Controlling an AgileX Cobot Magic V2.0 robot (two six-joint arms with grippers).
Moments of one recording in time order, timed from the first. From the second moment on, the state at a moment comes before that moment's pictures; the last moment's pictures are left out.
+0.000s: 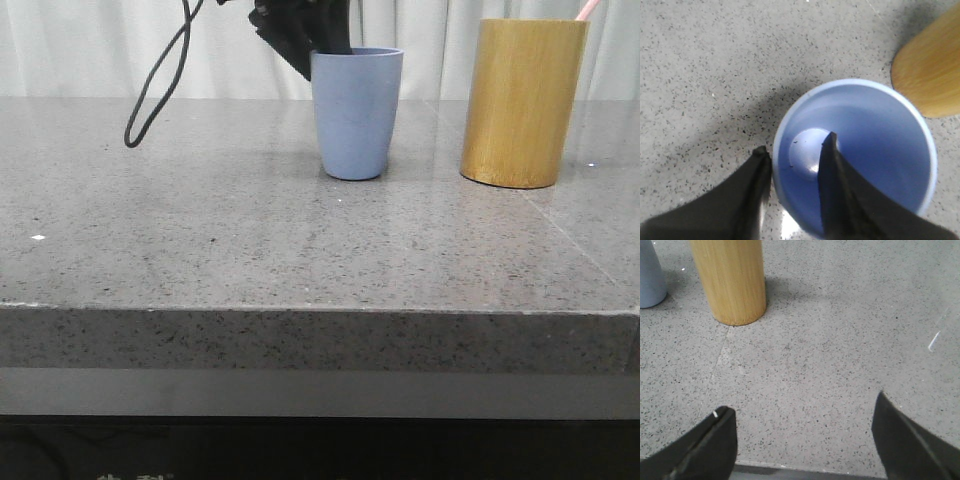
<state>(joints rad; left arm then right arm) -0.56 2.16 -2.29 -0.15 1.20 0.11 0.00 0.51 -0.60 0.04 0.67 -0.01</state>
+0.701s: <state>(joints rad) -0.52 1.73 -2.08 -0.14 1.26 0.11 0.00 0.51 -0.60 0.08 0.72 0.00</state>
